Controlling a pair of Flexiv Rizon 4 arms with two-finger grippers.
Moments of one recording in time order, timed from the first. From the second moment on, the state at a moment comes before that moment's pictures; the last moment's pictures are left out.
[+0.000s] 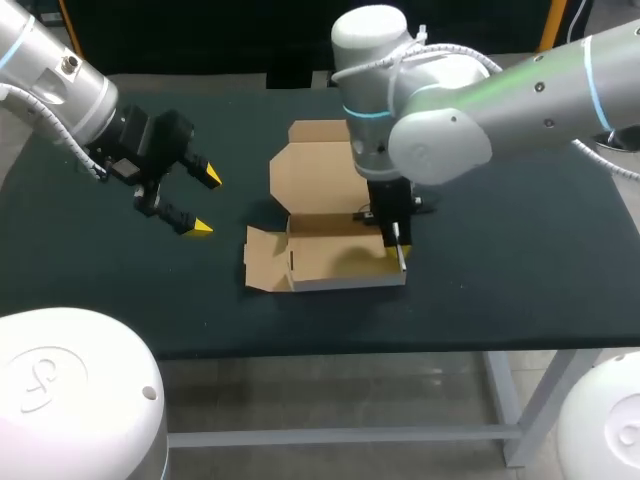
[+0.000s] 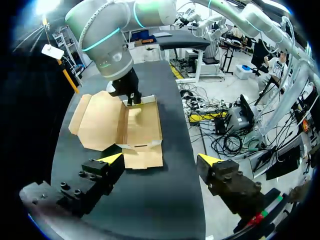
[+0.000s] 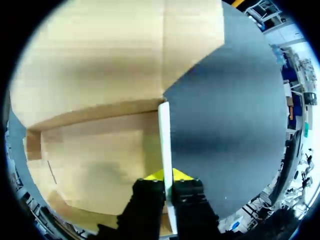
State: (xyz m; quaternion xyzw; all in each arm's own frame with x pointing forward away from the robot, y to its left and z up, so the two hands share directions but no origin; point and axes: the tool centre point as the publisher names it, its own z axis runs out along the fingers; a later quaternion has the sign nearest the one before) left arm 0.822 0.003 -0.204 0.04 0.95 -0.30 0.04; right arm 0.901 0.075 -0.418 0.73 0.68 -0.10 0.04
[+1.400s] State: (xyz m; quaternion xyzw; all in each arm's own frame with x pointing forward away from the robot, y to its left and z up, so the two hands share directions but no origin) left arm 0.822 0.003 -0.204 0.04 0.95 -0.30 0.04; right arm 0.892 0.081 -0.418 0.69 0.72 -0.02 -0.03
